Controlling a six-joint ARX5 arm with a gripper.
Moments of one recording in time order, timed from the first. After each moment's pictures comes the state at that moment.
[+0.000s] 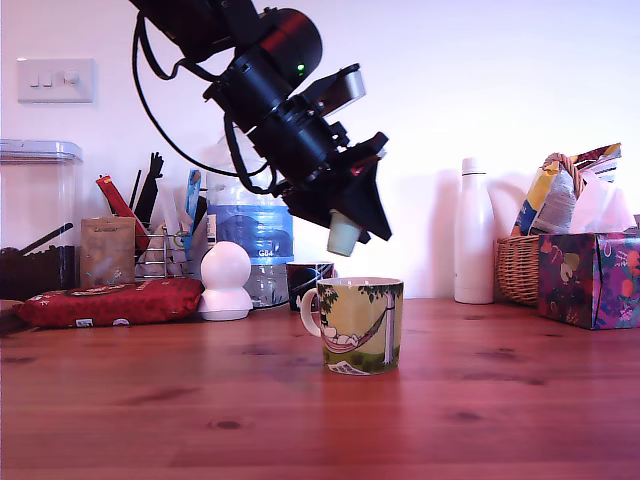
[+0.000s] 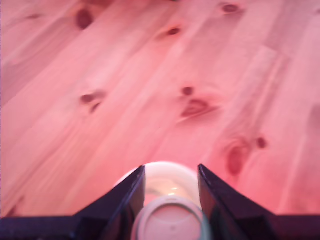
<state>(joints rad) -0.63 1.99 1.56 -0.37 0.32 0.19</state>
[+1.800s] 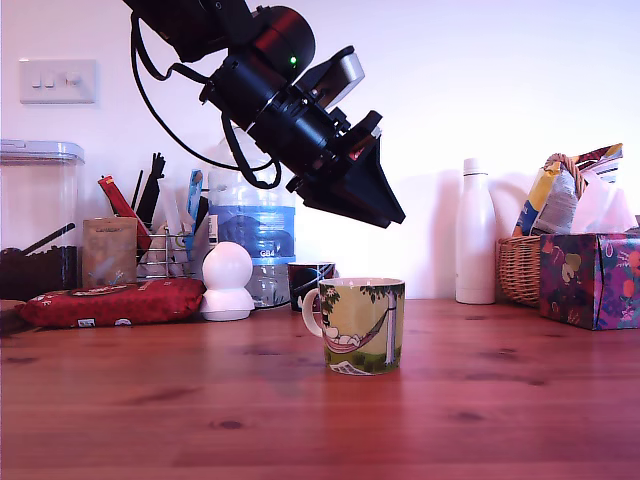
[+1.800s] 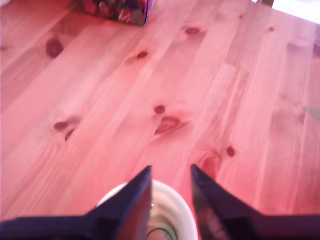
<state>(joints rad) -0.63 1.98 1.56 -0.34 0.49 0.25</state>
